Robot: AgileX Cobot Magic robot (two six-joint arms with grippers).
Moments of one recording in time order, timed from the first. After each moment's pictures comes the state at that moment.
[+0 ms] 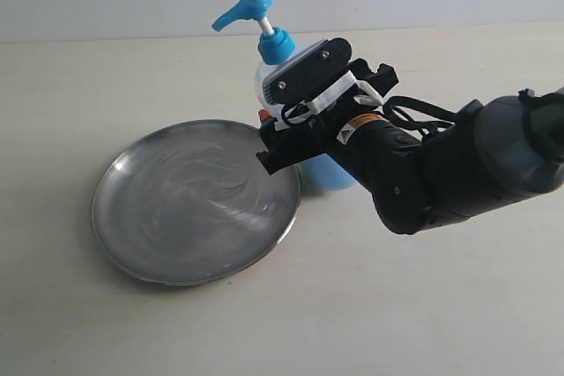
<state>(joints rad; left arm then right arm) -0.14 0.01 0.00 0.00 0.37 -0.09 0.74 1.92 -0.76 0.46 -0.77 -0.57</state>
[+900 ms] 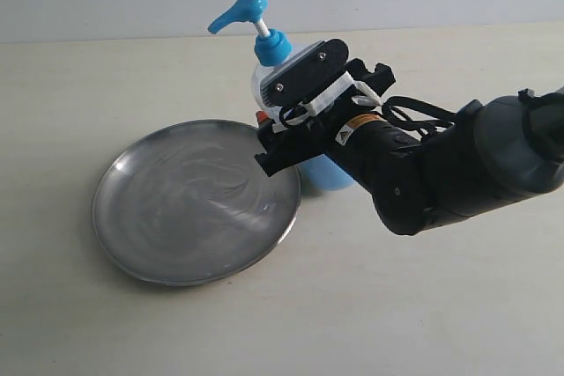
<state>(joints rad) -0.14 0.34 -0.29 0.00 0.37 -0.09 0.74 1.92 -0.76 0.43 -0.77 -0.57</state>
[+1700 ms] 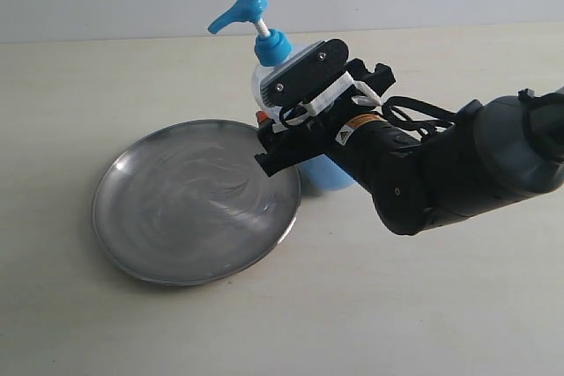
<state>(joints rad) -0.14 0.67 -0.62 0.00 0.37 -0.09 0.74 1.92 -0.76 0.43 -0.77 -0.56</state>
